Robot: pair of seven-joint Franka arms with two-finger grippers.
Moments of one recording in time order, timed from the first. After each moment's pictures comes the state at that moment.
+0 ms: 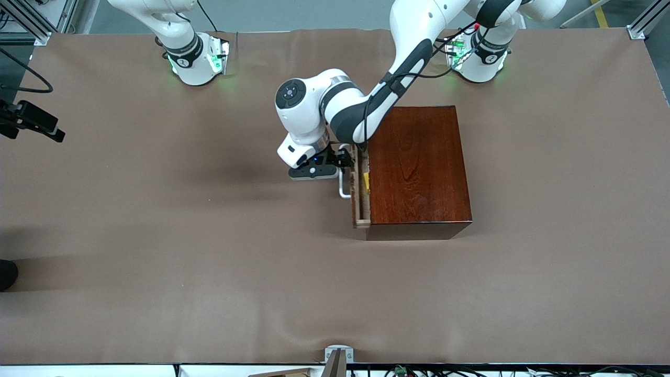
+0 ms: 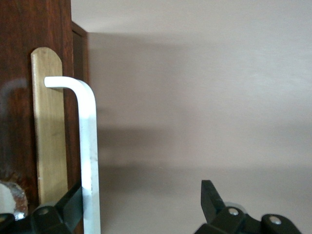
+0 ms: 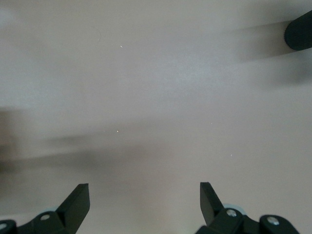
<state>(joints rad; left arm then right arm) -0.82 0.79 -0.15 -1.24 0.28 1.96 -1.03 -0.05 -0.01 -0.02 -1.51 0.02 1.51 0.03</state>
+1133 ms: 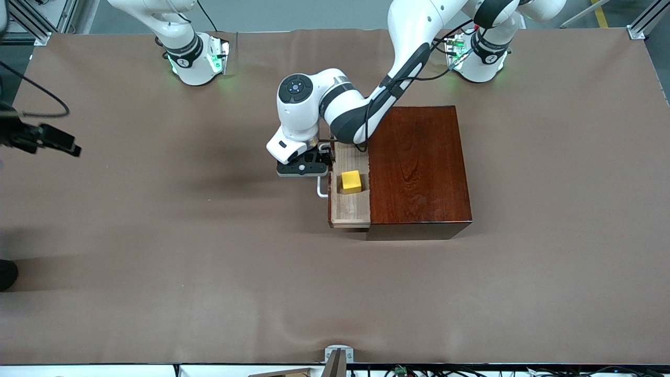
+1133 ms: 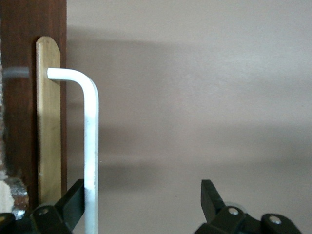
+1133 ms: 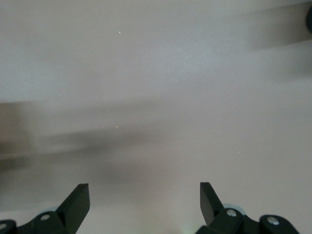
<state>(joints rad) -0.83 0.80 -0.16 -1.24 0.16 2.14 -1.04 -0.05 0.10 -0.02 -1.51 0.04 1.52 0.03</state>
